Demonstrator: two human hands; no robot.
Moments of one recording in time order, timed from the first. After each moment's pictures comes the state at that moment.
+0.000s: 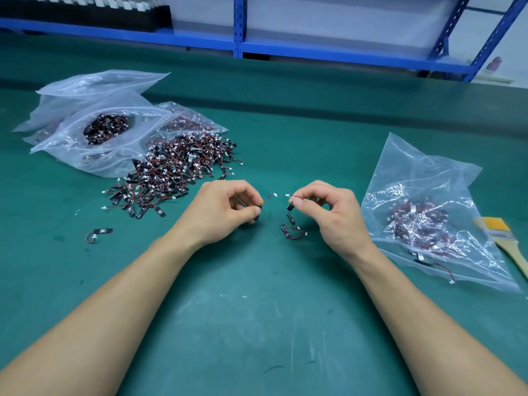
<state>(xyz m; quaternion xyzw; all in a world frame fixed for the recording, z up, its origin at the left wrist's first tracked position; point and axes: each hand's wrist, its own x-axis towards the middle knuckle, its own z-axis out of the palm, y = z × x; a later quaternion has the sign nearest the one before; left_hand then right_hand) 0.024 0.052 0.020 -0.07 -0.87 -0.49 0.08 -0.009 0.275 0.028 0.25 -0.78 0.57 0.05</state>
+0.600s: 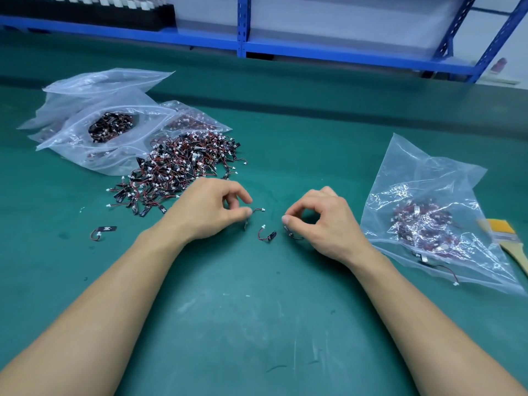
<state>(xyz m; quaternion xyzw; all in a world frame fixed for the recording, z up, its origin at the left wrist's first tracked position) 0.024 0.030 0.026 -0.07 -0.94 -0.32 0.10 -0.014 0.274 0.015 0.29 -0.88 0.36 0.07</state>
